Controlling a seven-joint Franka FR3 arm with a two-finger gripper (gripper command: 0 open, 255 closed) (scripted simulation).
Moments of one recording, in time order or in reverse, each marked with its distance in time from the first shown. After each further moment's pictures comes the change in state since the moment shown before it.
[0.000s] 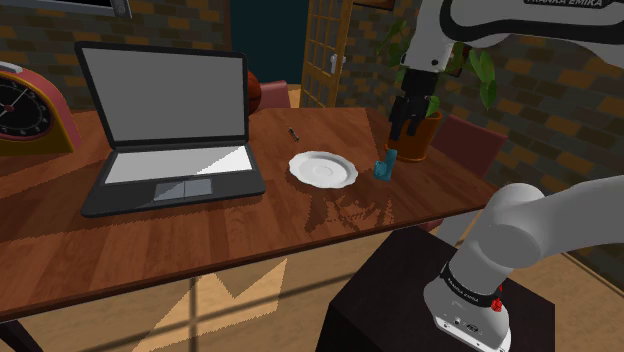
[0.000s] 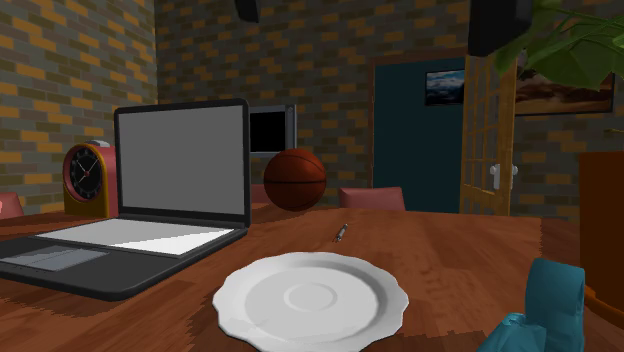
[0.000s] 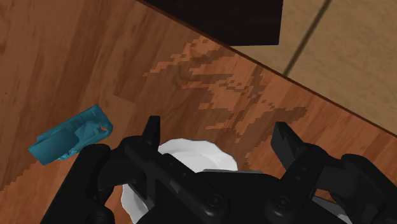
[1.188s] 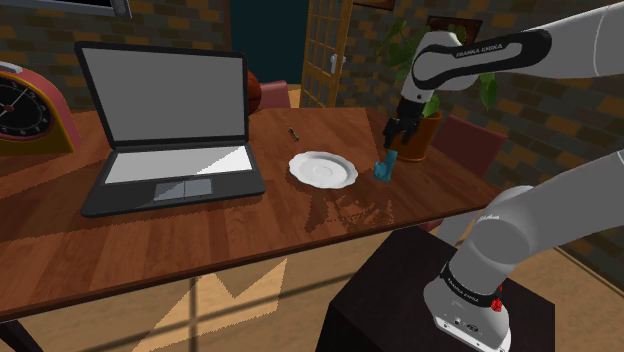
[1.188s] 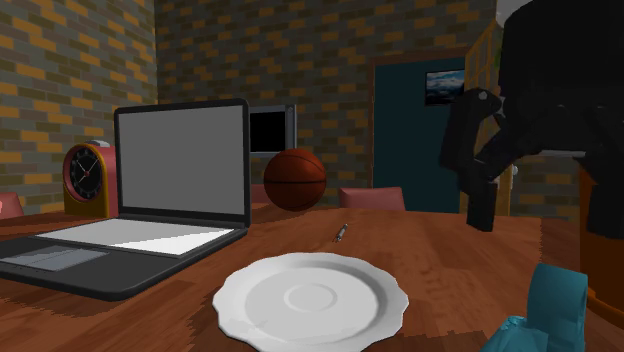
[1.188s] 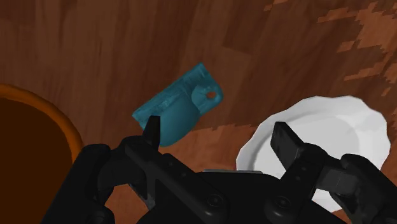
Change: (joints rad) arm -0.143 0.251 -0.230 -0.095 -0.157 0.455 -0.152
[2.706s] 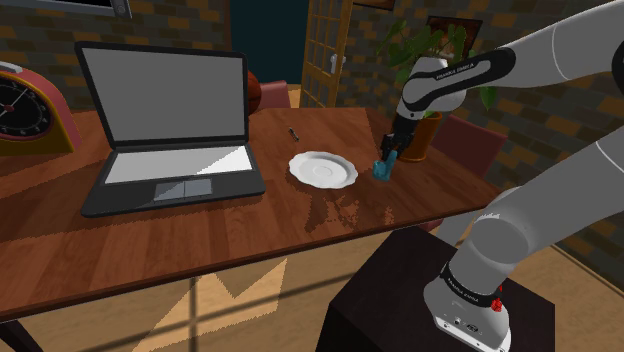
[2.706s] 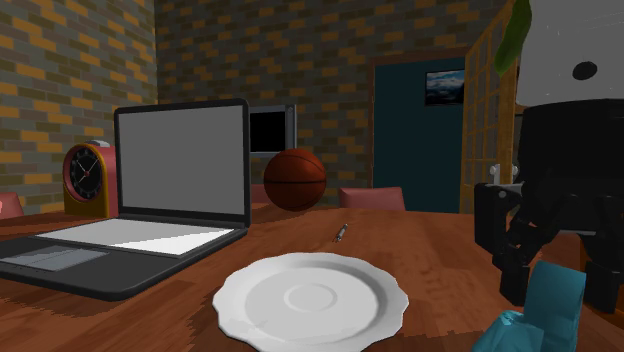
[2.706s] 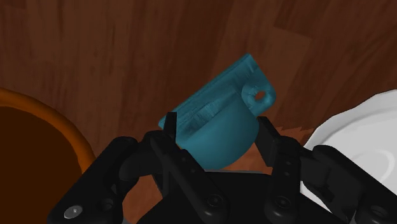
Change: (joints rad) arm -0.015 0.148 -0.072 -0.049 -0.002 0.227 -0.047
